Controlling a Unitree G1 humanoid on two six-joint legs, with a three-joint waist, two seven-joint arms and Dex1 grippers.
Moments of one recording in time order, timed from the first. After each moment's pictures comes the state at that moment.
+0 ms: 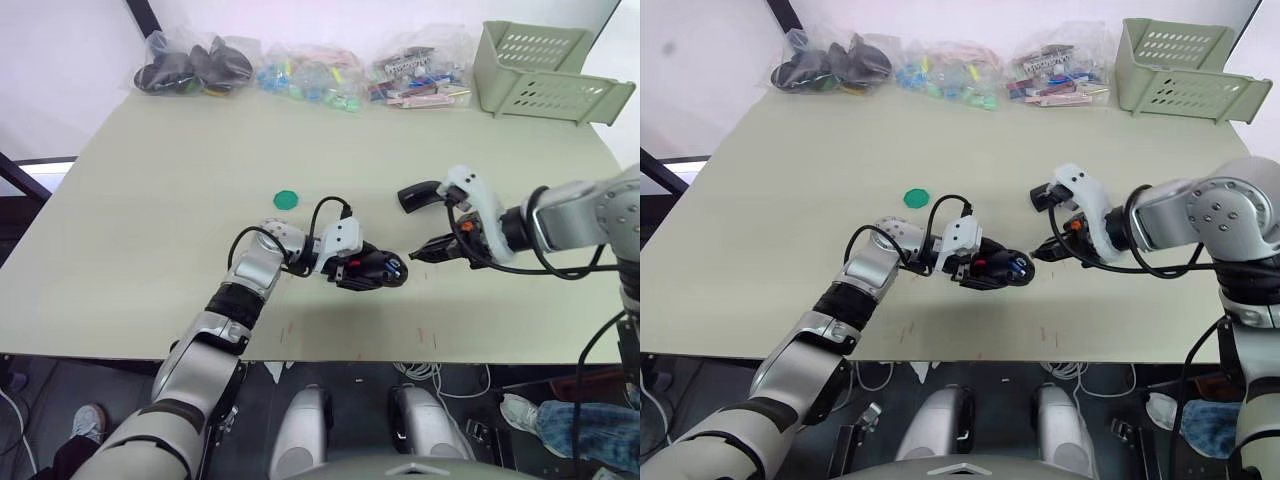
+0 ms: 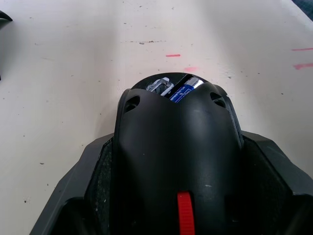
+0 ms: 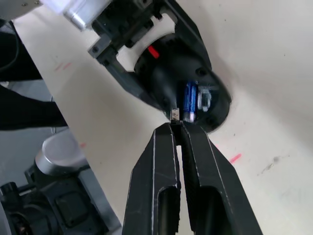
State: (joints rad) left arm -0.75 0.37 -0.32 0.55 -0.03 -0.03 -1.32; right arm -1.01 -0.74 0.22 -0.16 1.12 1.61 0.38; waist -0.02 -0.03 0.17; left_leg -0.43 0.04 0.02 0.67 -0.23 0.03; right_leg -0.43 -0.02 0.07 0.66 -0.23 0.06
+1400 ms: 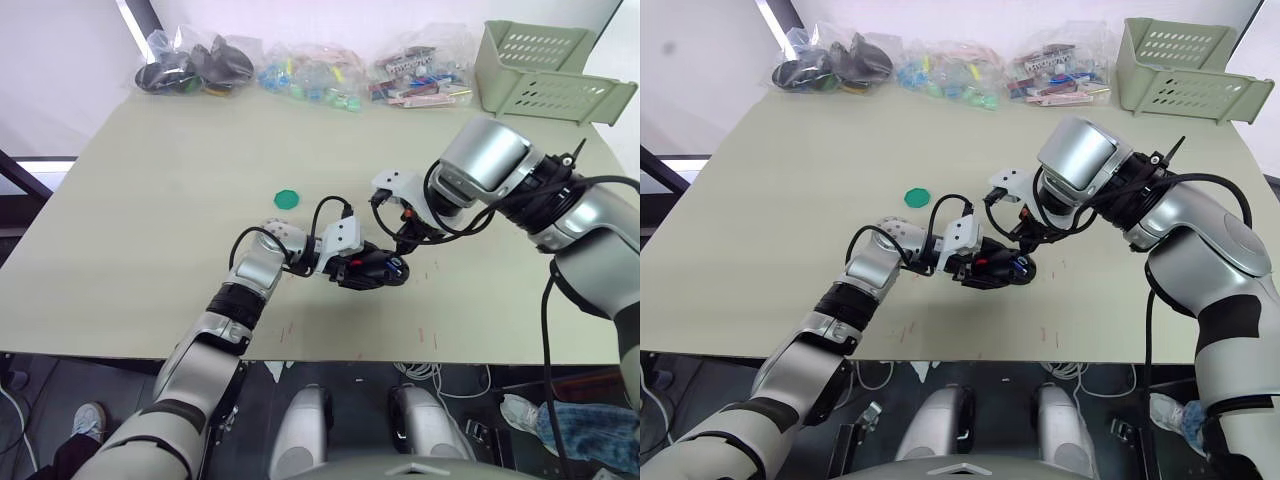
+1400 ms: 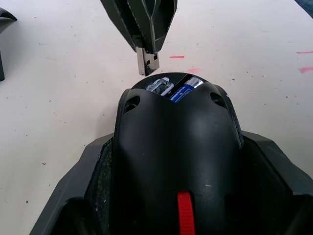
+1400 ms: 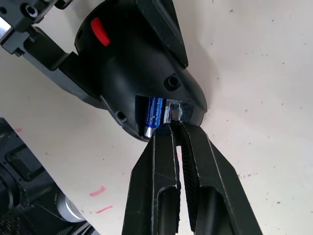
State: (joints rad) left arm -0.75 0.36 -0.32 0.55 -0.03 -0.02 -1.30; right arm -1.44 -0.50 0.91 0.35 0.51 1.52 0.95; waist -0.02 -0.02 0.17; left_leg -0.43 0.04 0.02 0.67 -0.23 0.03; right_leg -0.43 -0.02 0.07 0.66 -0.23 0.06
